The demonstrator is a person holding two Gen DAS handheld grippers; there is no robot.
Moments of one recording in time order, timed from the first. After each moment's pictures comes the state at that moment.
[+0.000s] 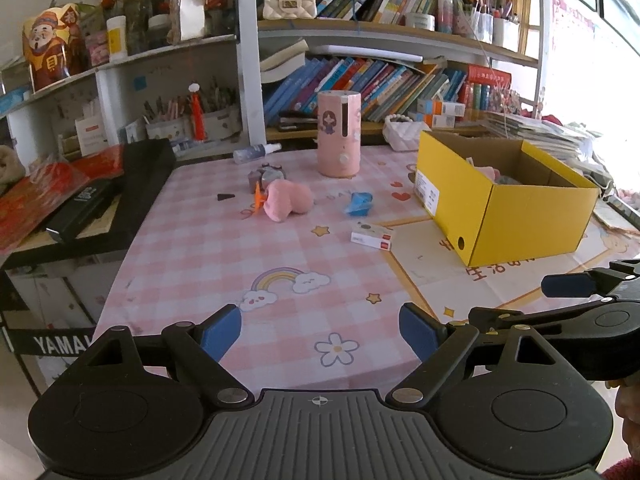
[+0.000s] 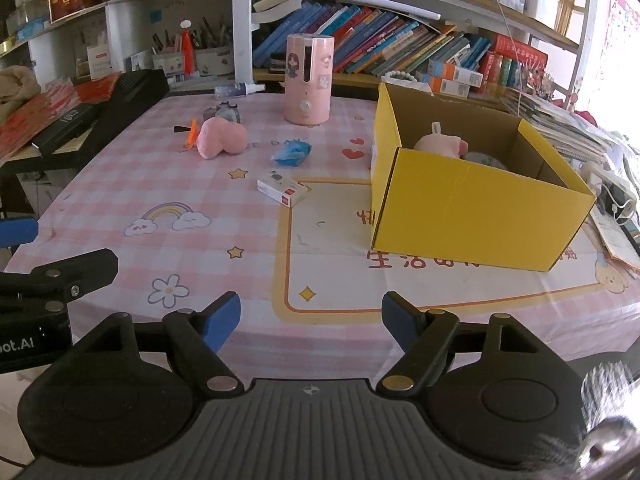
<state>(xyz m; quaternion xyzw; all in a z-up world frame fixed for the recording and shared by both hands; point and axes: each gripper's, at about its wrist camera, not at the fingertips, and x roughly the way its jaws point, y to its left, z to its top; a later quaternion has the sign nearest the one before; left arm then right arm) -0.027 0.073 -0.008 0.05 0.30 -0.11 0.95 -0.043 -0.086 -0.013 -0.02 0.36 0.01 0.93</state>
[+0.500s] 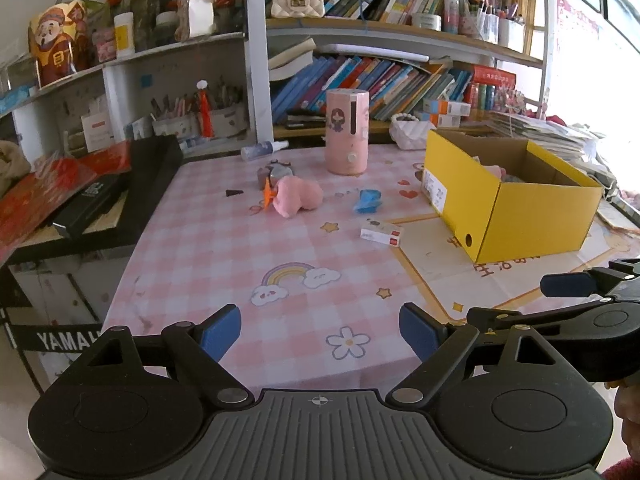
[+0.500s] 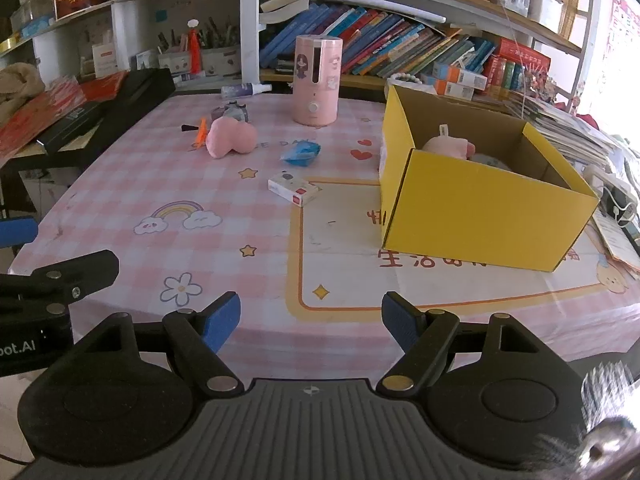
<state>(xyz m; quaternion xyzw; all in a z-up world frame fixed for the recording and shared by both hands) -0.028 0.084 -0.010 0.05 0.31 -0.11 0.94 -0.044 -0.074 -0.014 -0.03 0.36 0.01 0.93</state>
